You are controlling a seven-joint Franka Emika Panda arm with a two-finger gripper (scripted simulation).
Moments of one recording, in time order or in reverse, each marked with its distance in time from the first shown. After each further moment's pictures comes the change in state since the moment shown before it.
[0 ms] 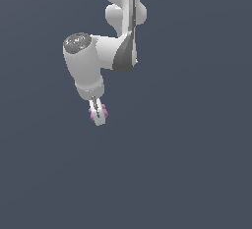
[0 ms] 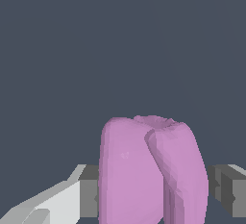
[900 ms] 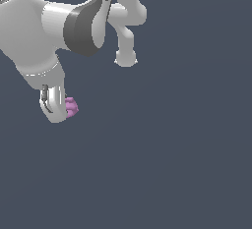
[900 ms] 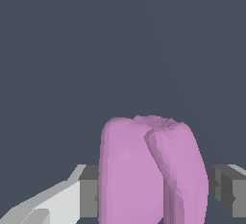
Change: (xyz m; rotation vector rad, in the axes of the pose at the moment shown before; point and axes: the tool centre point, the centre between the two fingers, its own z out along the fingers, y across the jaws) arm 0.101 -0.012 -0.094 -0.001 0.000 -0.001
